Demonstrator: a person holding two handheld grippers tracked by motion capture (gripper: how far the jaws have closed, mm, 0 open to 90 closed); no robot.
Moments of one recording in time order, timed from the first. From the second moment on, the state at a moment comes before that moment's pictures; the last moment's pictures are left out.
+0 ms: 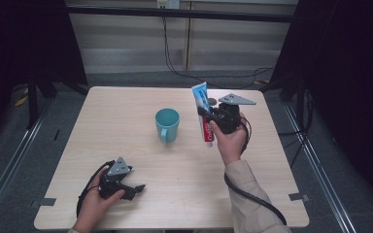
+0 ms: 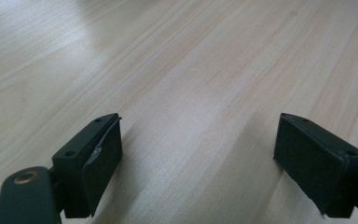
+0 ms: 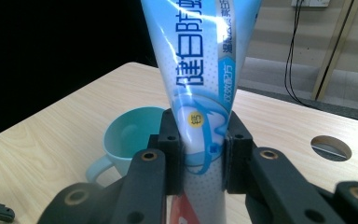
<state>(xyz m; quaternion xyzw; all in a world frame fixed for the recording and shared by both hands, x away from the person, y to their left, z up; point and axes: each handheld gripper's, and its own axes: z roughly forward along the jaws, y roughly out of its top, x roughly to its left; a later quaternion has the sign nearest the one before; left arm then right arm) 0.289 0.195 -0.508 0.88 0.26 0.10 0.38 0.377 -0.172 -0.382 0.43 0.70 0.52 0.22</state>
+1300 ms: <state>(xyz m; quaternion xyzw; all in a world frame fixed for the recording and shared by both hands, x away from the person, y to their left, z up) 0.288 0.194 -0.508 0.88 0.27 0.10 0.39 0.406 -0.157 -0.367 0.41 0.68 0.55 0.23</state>
